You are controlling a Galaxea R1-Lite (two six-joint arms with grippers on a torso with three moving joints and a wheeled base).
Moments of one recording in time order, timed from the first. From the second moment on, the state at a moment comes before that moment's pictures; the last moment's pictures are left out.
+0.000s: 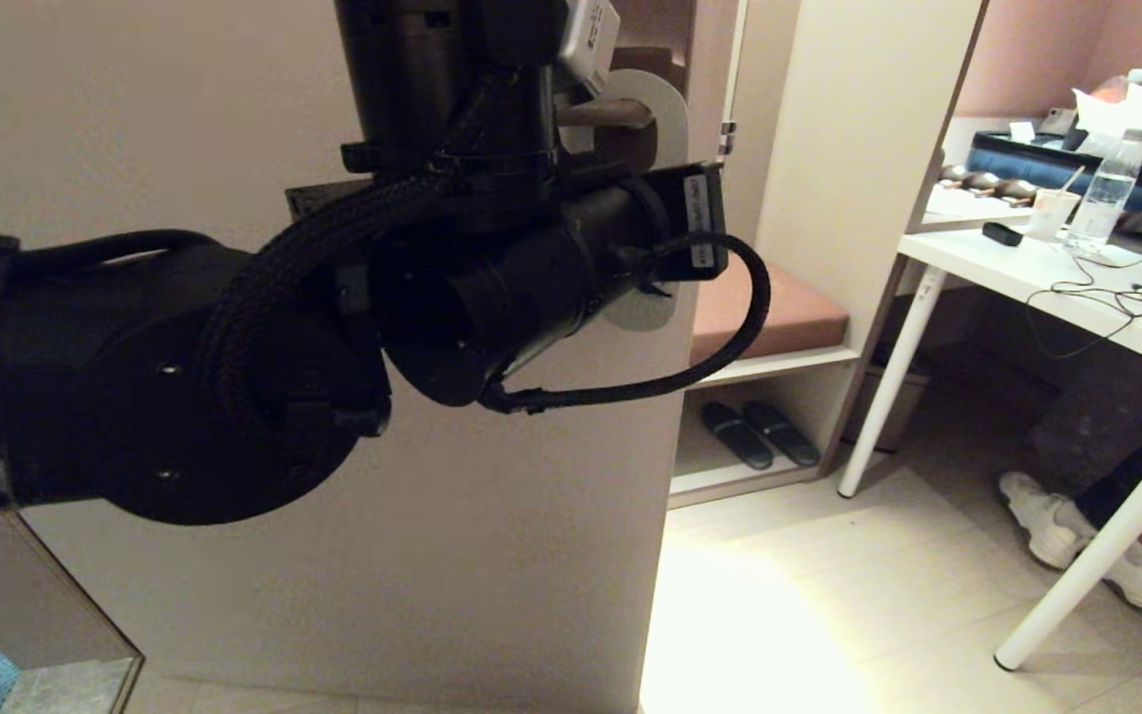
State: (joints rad) left arm -0.93 1.80 -1.46 -0.39 0.30 -0.24; right arm 0.00 0.00 -0.01 0.03 0.02 -0.03
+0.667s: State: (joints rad) left arm -0.93 1.84 -1.49 -0.39 0.34 -0.23; right arm 0.00 0.00 -0.01 0.03 0.02 -0.03
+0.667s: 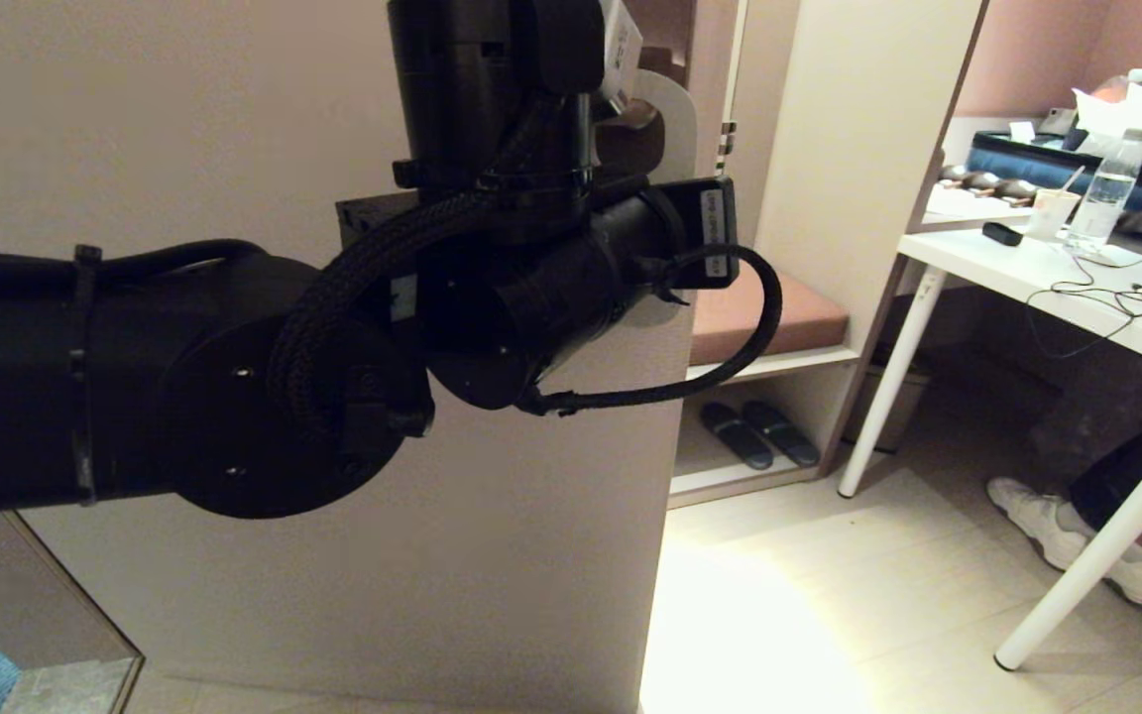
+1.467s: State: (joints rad) left arm -0.85 1.82 -1.45 -0.39 0.37 -0.23; right arm 0.00 0.00 -0.01 0.03 0.02 -0.03
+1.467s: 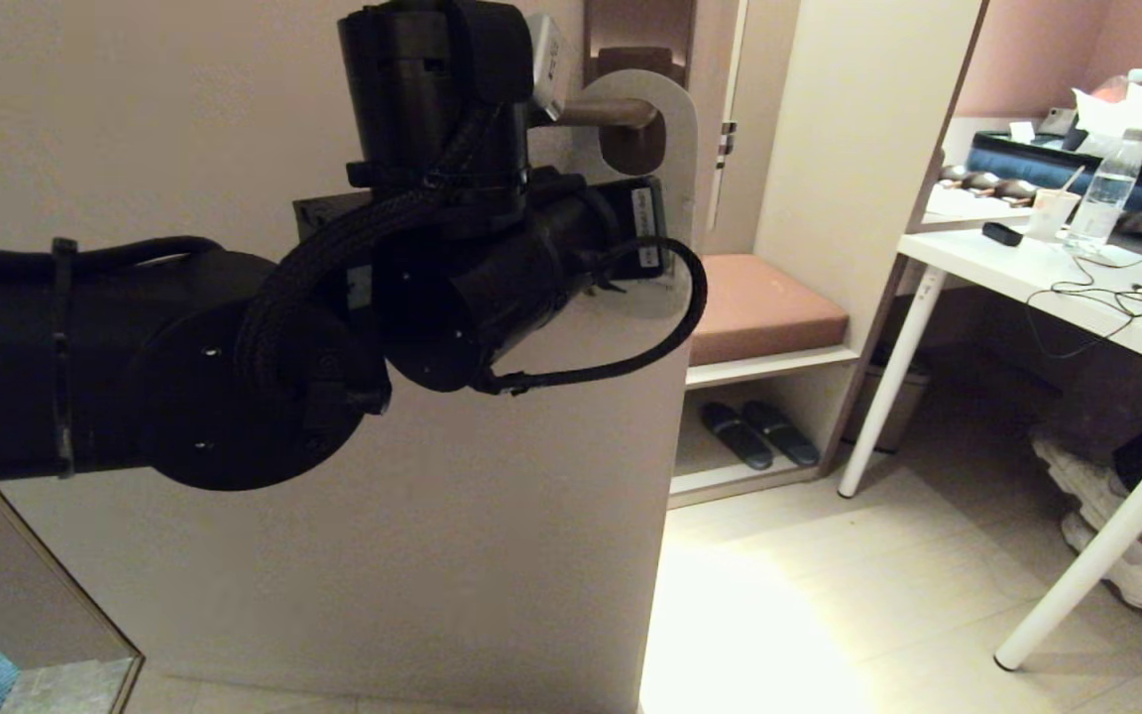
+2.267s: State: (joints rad) left arm -0.87 1.85 -1.51 -0.39 0.36 -0.22; right arm 0.00 0.00 -0.01 0.03 0.02 -0.03
